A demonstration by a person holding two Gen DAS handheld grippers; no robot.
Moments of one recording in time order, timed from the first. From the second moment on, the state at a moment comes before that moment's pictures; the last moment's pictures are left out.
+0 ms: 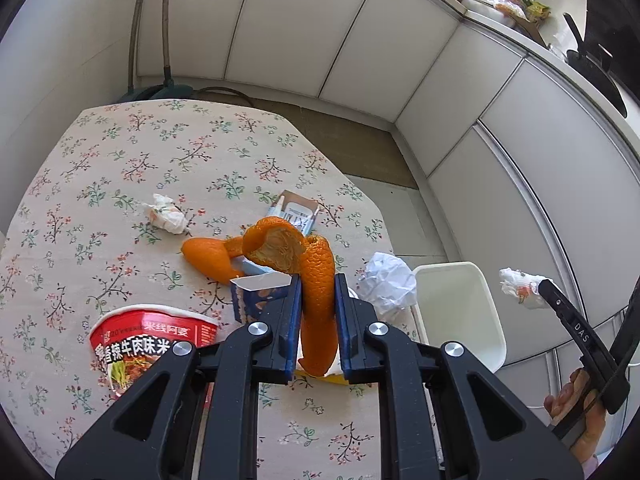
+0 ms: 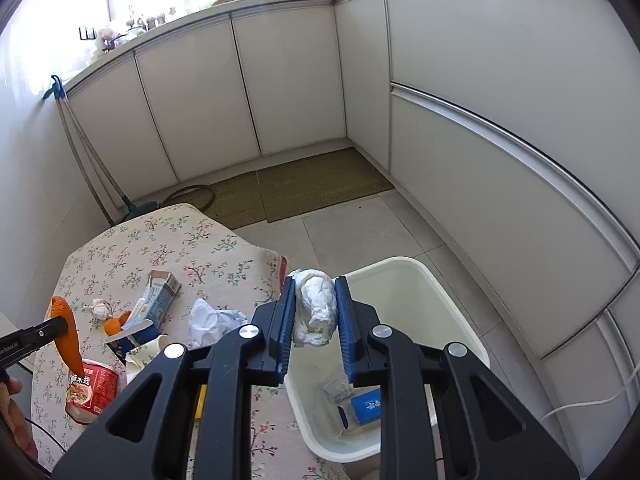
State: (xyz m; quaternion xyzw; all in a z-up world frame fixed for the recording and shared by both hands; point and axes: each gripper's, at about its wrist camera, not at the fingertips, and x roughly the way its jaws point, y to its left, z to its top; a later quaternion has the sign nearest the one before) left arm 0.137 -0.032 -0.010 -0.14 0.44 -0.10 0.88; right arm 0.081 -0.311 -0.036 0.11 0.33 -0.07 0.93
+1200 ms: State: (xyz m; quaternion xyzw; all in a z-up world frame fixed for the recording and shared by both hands) left arm 0.156 -0.299 -0.036 -0.04 0.49 -0.24 0.84; right arm 0.024 -0.492 -0.064 0.21 0.35 -0.26 0.87
